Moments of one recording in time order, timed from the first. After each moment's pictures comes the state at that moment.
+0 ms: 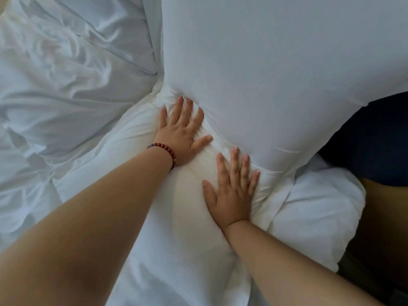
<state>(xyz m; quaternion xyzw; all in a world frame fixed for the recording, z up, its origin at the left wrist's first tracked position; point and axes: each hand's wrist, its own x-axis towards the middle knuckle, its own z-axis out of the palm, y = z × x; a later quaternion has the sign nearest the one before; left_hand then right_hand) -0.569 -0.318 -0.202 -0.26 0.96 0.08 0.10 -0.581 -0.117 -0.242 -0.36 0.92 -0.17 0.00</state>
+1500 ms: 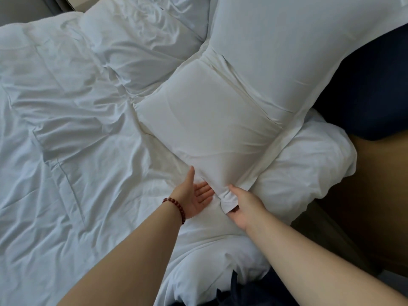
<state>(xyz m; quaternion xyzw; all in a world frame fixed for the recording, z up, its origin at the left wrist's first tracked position) -0.331 -0.074 -0.146 -0.60 0.11 0.79 -0.02 -0.436 0.025 -0.153 0.30 0.60 -0.51 0.54</state>
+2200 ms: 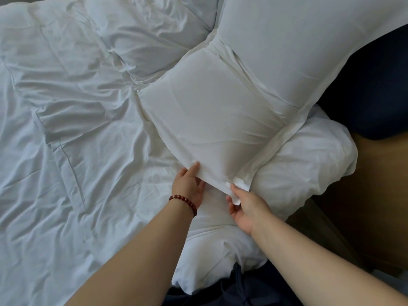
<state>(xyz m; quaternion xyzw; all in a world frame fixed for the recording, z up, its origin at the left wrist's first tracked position) -0.331 -0.052 -0.149 -0.58 0.07 0.76 -0.27 -0.429 0.049 -0.120 0.29 0.60 -0.50 0.56</state>
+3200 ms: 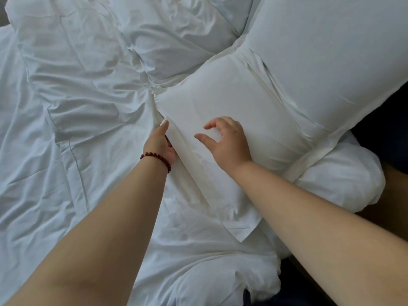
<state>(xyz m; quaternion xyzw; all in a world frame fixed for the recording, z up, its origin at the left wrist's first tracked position) -0.316 -0.215 -0.133 -0.60 0.08 0.71 -0.35 -0.455 -0.127 -0.122 -0.50 0.75 -0.38 0.23</state>
